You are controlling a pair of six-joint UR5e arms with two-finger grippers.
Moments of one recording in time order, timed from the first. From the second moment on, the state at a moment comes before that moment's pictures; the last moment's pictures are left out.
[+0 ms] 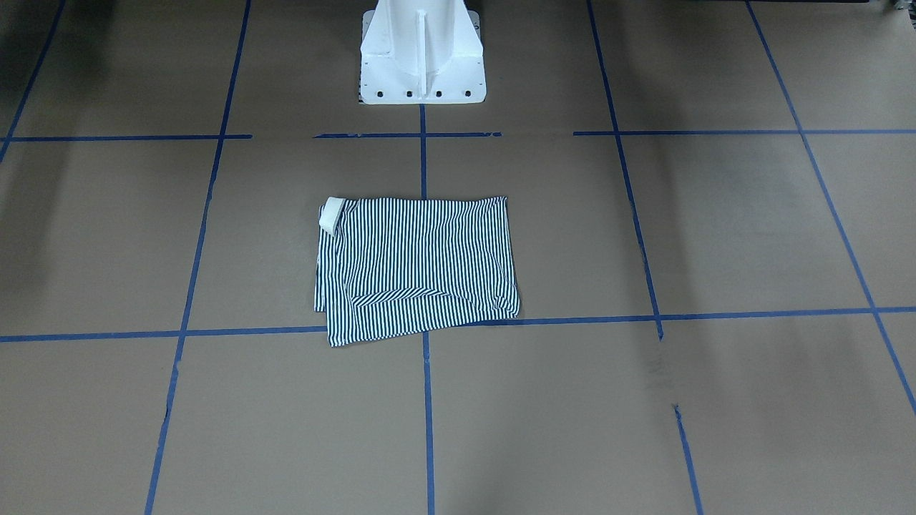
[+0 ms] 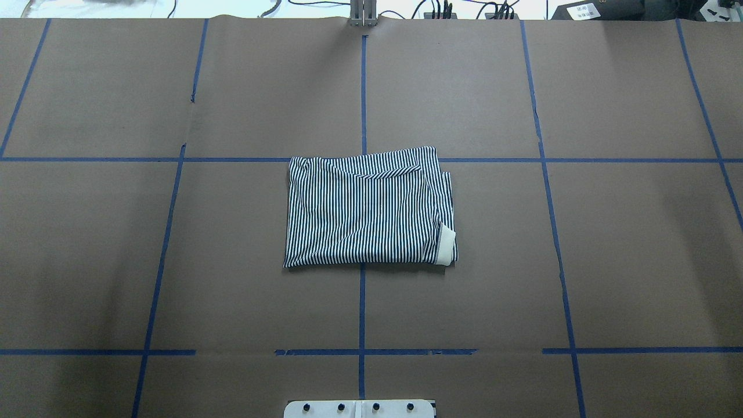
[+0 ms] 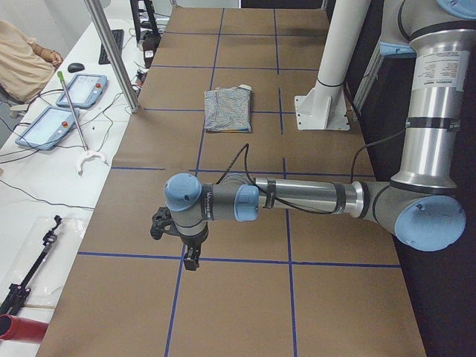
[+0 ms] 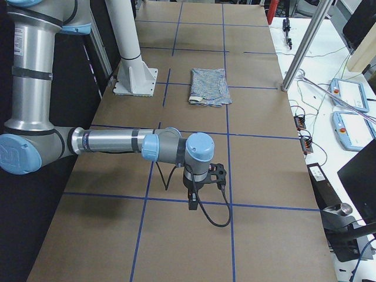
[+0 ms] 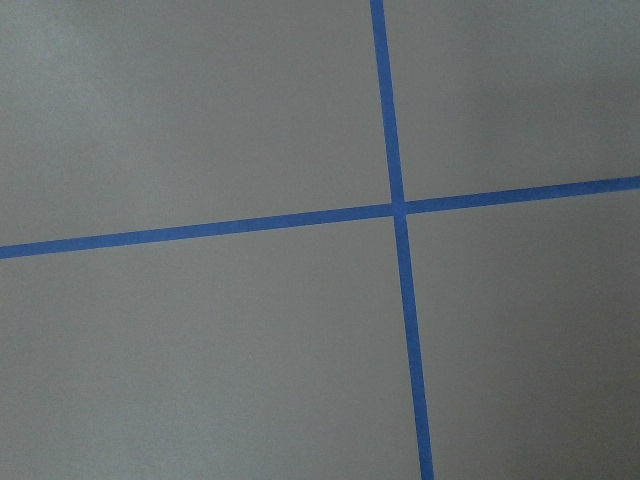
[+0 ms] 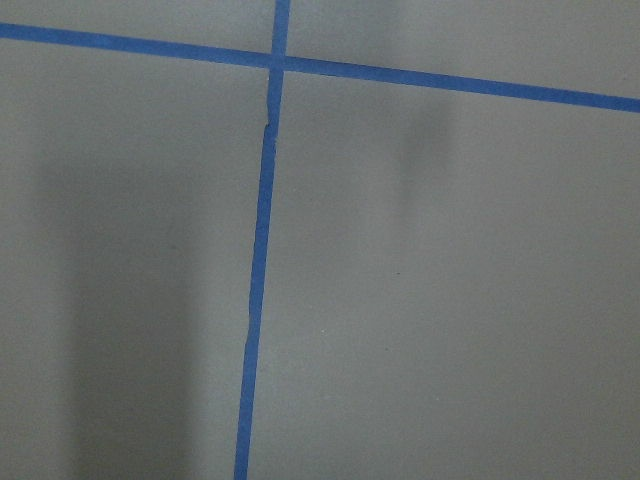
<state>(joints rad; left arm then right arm) -1.59 -1.61 -1.58 -1.53 -2.32 0.12 1.59 -1.72 1.78 -1.72 2.25 -0.15</state>
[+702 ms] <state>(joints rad) -1.59 -1.61 -1.58 -1.52 -2.32 0.13 1.59 -1.72 1.77 -1.72 2.27 -0.15</state>
